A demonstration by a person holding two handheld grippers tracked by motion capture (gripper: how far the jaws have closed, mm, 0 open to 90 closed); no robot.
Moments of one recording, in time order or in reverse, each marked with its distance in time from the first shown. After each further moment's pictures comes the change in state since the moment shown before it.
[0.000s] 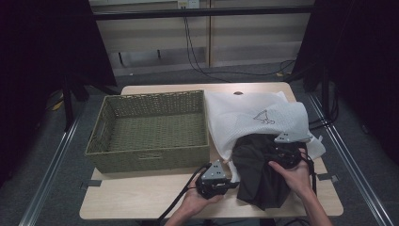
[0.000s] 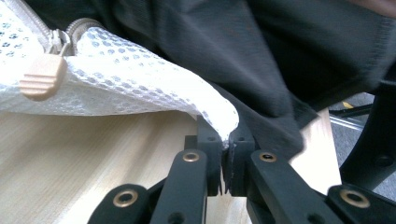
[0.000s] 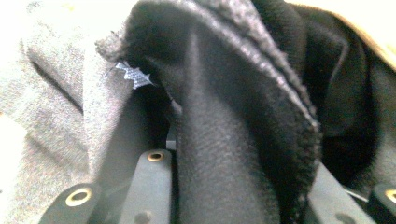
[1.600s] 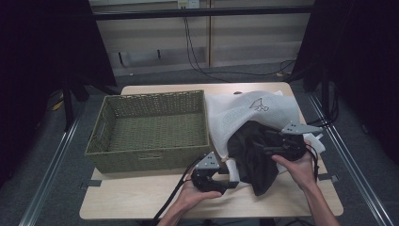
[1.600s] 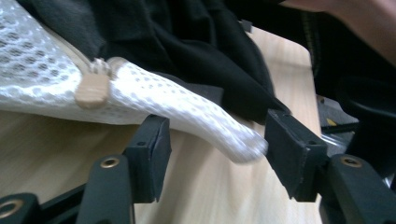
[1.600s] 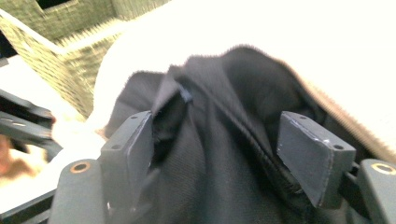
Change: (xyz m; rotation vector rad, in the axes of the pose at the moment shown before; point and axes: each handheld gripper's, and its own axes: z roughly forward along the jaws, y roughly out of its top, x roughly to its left) left arm 0.019 0.011 -0.010 -0.037 -0.032 -0.103; right arm -0.006 0.025 -0.018 -0.148 0.036 -0.005
